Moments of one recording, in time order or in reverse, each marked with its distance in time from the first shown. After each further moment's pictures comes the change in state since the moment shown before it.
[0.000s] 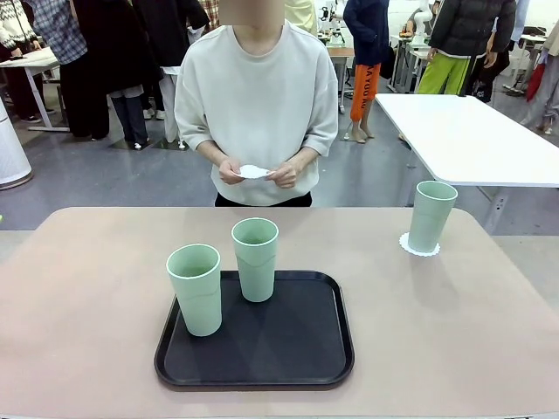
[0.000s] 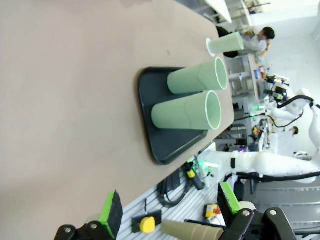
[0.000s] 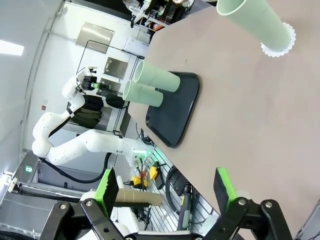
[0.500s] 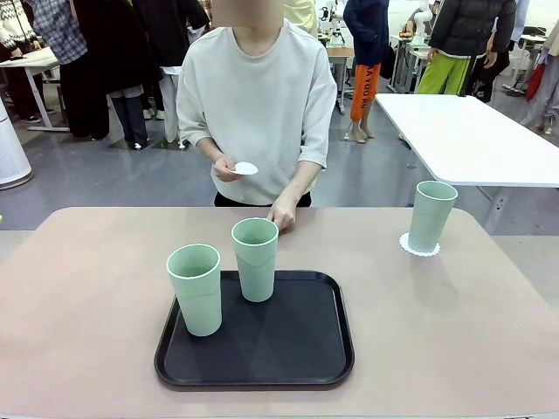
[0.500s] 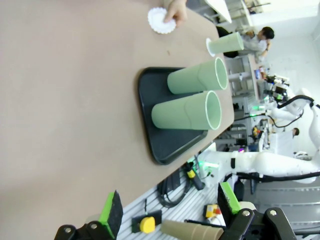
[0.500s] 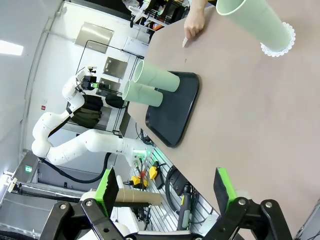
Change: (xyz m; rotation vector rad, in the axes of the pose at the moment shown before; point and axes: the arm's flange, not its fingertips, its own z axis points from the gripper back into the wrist) left arm 0.000 0.000 0.000 0.000 0.000 0.000; right arm 0.000 0.000 0.000 -0.002 0.002 0.000
